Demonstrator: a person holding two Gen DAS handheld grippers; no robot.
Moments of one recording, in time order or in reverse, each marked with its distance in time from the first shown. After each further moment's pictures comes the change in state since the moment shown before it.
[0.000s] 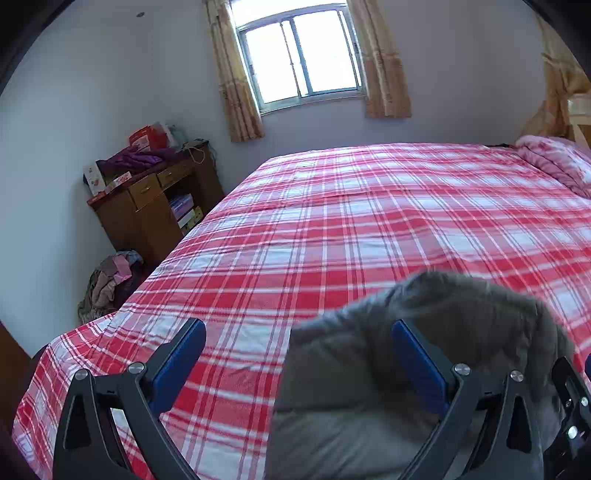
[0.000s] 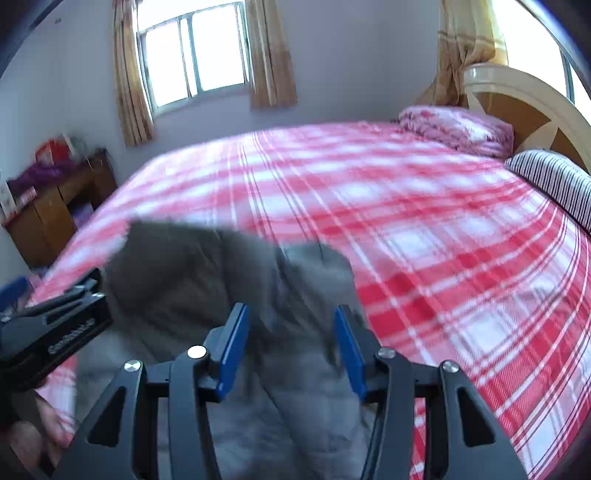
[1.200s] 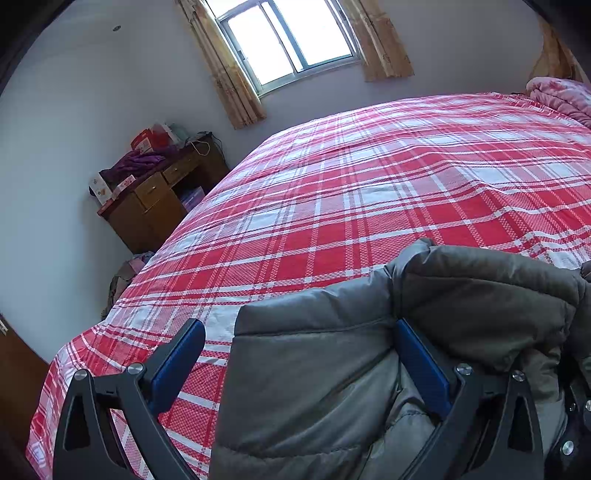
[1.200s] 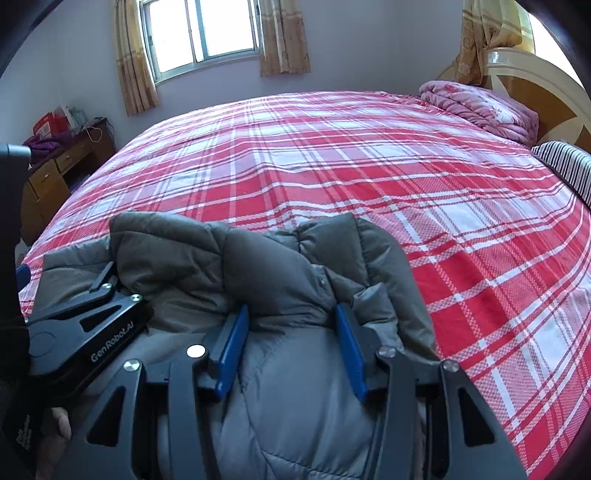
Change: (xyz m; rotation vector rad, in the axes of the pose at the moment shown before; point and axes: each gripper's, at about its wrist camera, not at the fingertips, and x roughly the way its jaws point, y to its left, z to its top) left arm 0.084 -0.050 -0.043 0.122 0.068 0.112; right arm 0.092 0.009 -0.021 -0.047 0.134 0.014
